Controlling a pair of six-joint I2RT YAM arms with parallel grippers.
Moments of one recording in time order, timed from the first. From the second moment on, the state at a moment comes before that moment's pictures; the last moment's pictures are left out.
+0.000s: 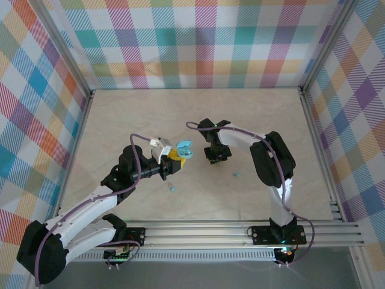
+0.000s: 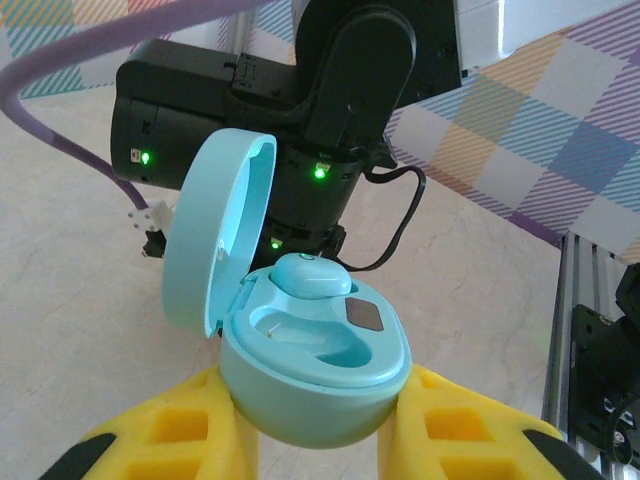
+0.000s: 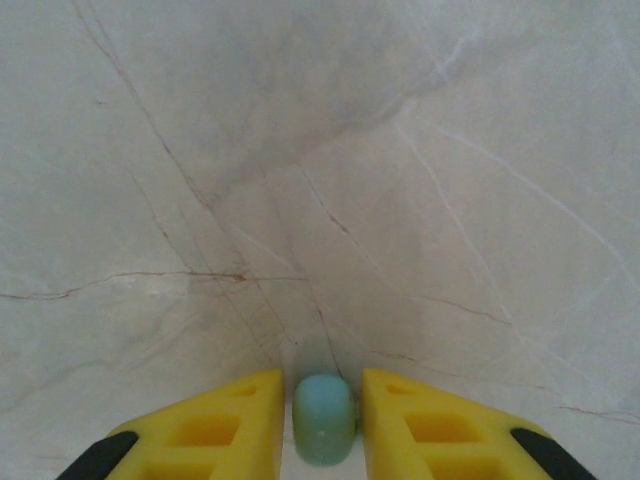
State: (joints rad) left arm -0.57 0.93 0.51 0.18 0.49 -0.14; right arm 0.65 2.05 1.47 -0.95 0.08 0.37
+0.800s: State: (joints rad) left arm -0.57 0.94 0.52 0.18 0.49 -0.13; right arm 0.59 1.81 1.36 -0.89 -0.06 0.38
